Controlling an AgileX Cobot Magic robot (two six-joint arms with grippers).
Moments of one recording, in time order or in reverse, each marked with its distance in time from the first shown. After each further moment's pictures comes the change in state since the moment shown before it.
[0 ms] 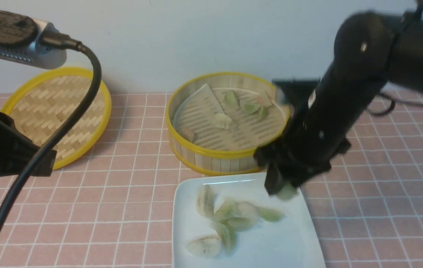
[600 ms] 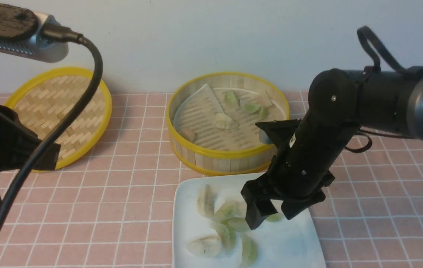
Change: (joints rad) right arm 0.046 0.021 0.033 0.024 -0.050 -0.029; left arm 0.000 0.000 0.000 0.000 -0.034 0.000
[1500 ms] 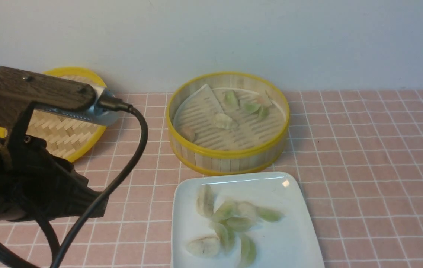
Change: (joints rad) right arm 0.001 -1.820 0.805 -0.509 -0.690 0.279; left arm 0.001 0.003 0.219 -0.137 -0.241 0.000
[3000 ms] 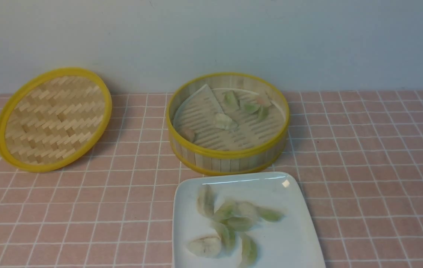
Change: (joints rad) right arm 0.002 0.066 0.093 -0.039 -0.061 0.088; left arm 0.001 -0.731 0.305 0.069 -0.337 0.026
